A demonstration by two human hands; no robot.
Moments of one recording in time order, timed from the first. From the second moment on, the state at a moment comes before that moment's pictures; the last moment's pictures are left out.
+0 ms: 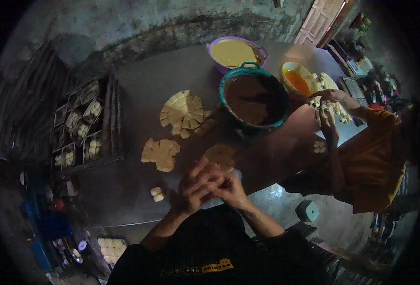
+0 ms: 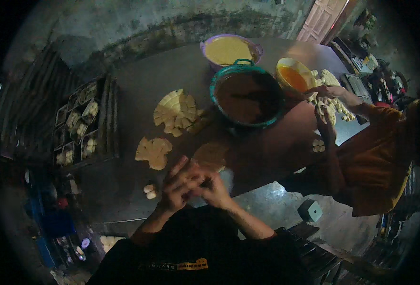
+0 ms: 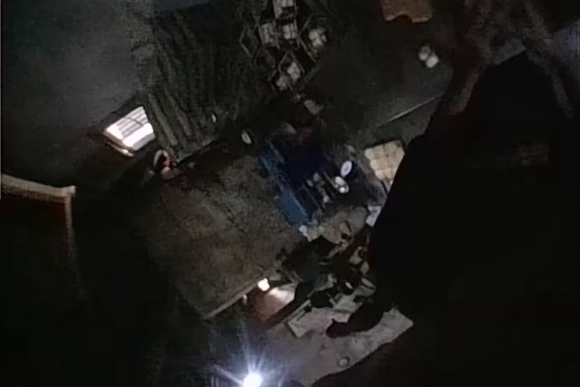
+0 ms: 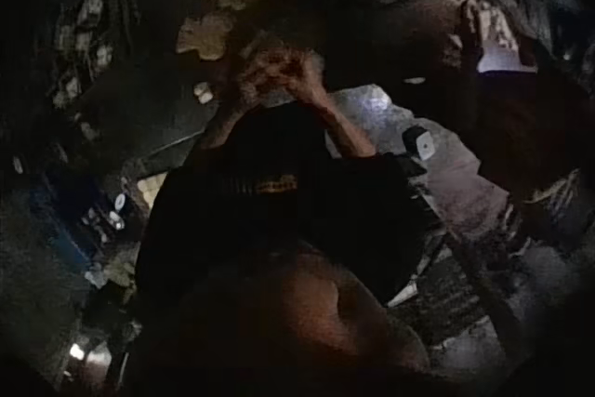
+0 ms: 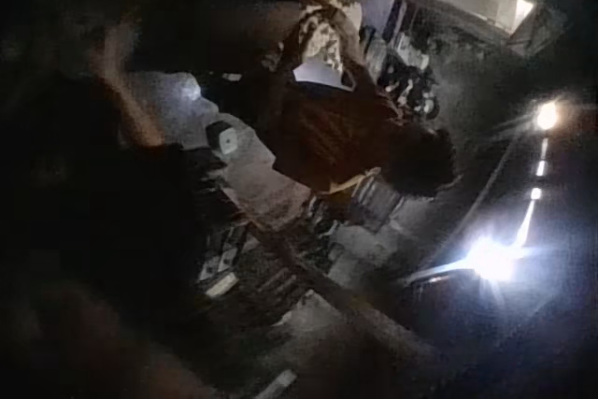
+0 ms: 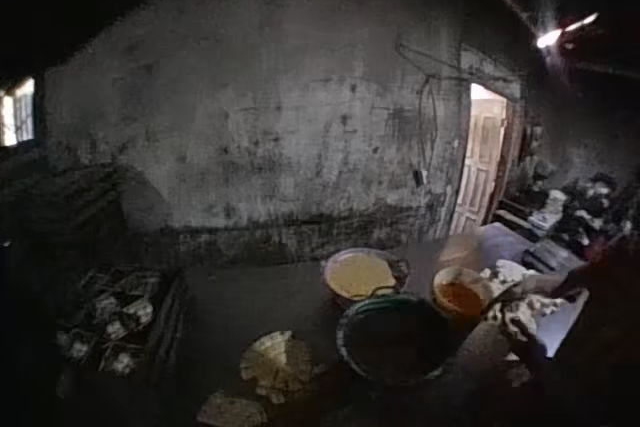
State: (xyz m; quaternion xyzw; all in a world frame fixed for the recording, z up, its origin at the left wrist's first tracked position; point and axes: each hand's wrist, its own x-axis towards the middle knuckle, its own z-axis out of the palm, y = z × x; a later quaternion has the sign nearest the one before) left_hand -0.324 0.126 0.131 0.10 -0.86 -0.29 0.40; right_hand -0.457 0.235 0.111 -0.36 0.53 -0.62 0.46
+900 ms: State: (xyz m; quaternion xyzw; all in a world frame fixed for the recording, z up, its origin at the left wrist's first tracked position) left_hand -0.233 0.206 0.090 0.53 -0.44 -0.56 0.45; right_hand -0.838 -0.168 0.070 -0.70 0.71 0.03 0.00
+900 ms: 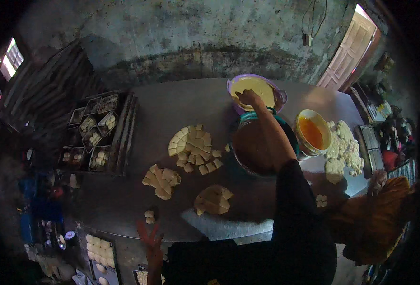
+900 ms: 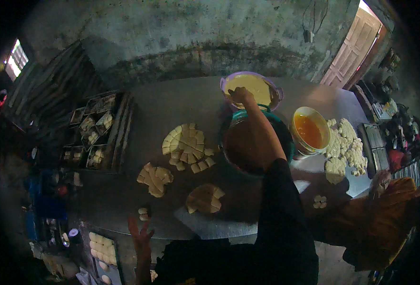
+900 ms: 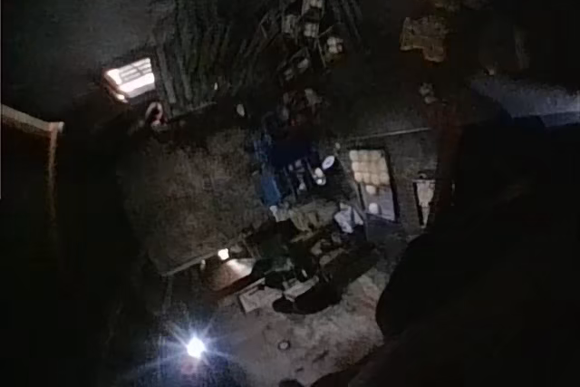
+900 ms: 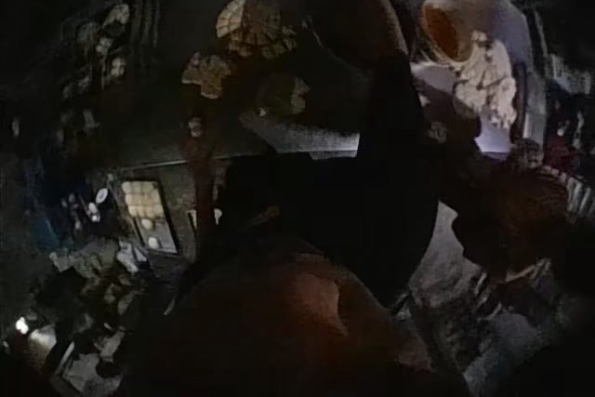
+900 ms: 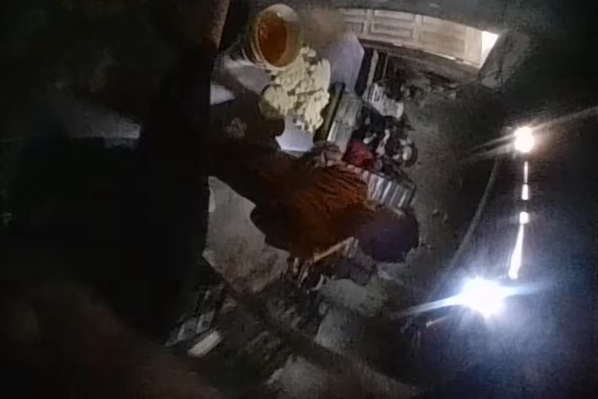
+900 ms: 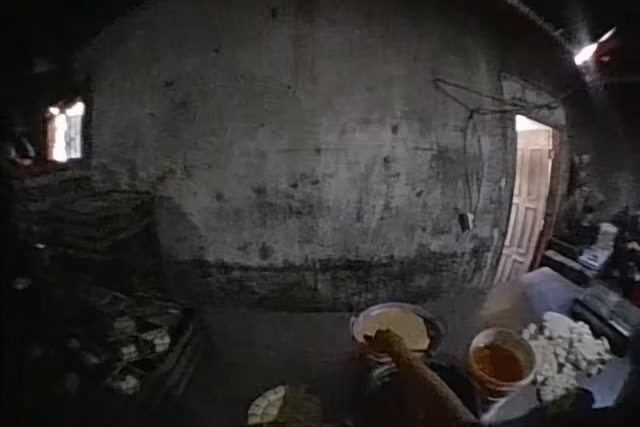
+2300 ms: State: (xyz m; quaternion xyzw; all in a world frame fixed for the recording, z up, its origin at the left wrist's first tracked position) left_hand -0.165 0.139 0.043 0.35 -0.59 -0.62 0.37; right_hand -0.323 0.191 0.128 -0.63 0.66 -0.31 0.27
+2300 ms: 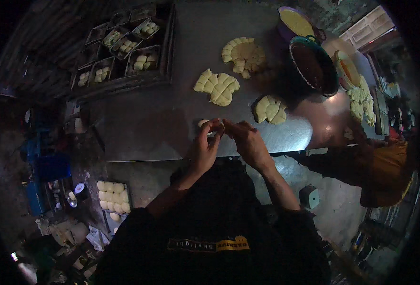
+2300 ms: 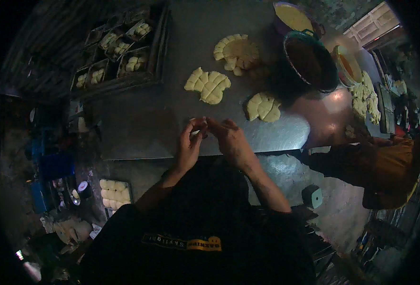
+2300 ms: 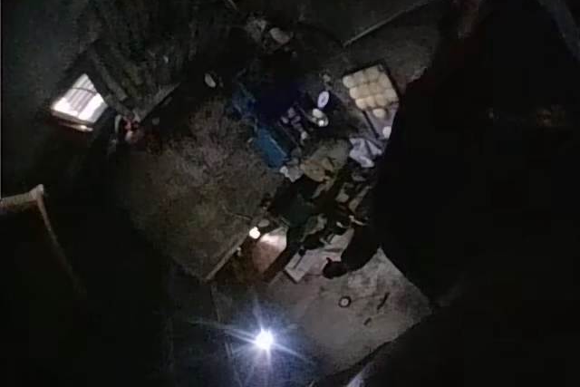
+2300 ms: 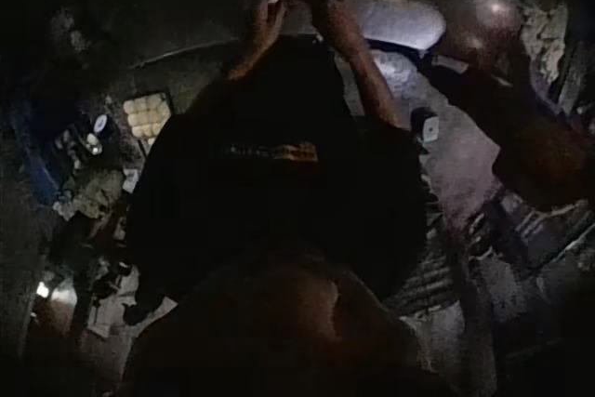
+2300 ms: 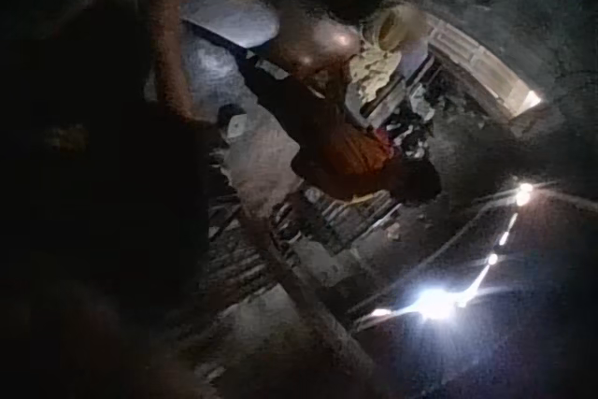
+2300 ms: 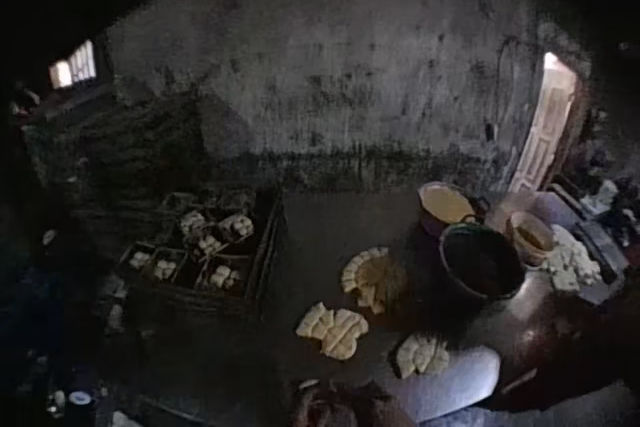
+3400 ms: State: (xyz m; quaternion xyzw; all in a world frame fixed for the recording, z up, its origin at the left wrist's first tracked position) left_hand -0.224 0.164 0.096 0.33 -0.32 -0.84 0.30; right_hand -0.442 0.196 0.124 -0.70 0.45 -0.38 0.41
